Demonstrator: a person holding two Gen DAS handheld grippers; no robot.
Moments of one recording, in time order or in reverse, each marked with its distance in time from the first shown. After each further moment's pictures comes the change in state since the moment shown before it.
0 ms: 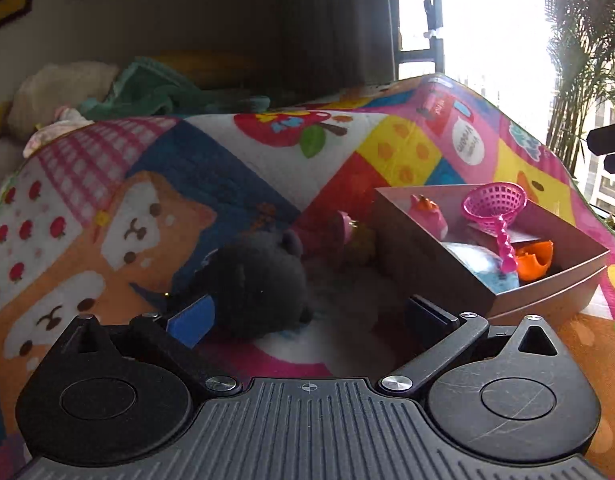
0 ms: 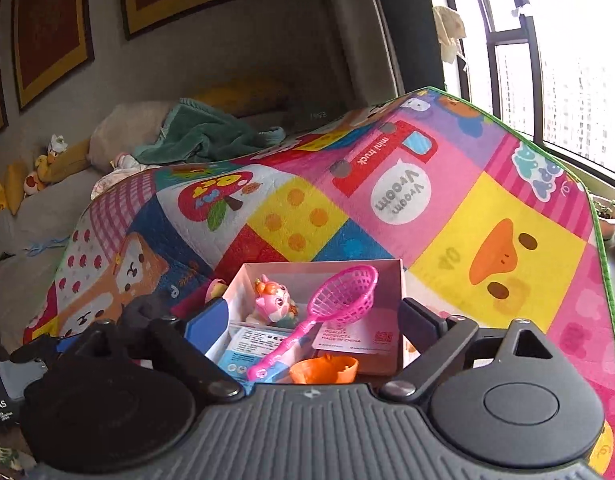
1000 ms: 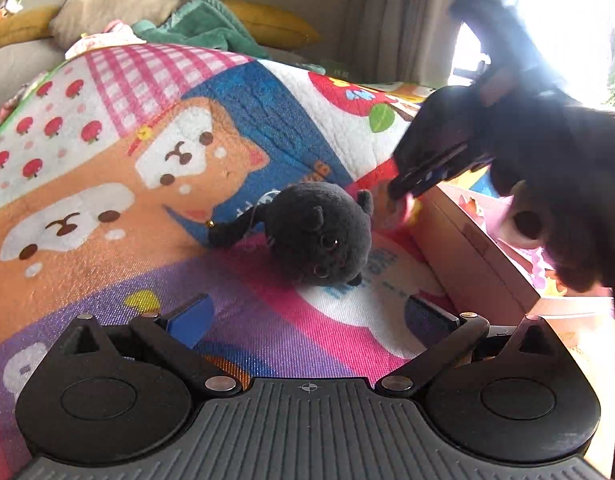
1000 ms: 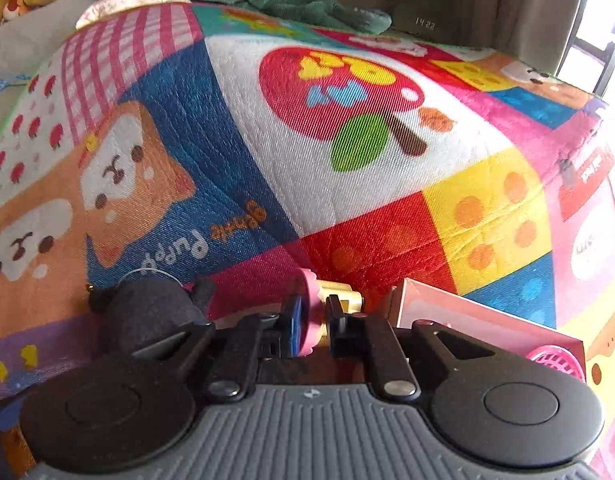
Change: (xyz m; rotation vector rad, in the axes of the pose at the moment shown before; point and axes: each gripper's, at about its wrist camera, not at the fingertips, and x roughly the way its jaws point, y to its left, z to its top) left arm 0.008 0.046 -0.020 -0.264 0.092 -0.060; right arm 0.202 0.179 0.028 -0.317 0.348 -0.129
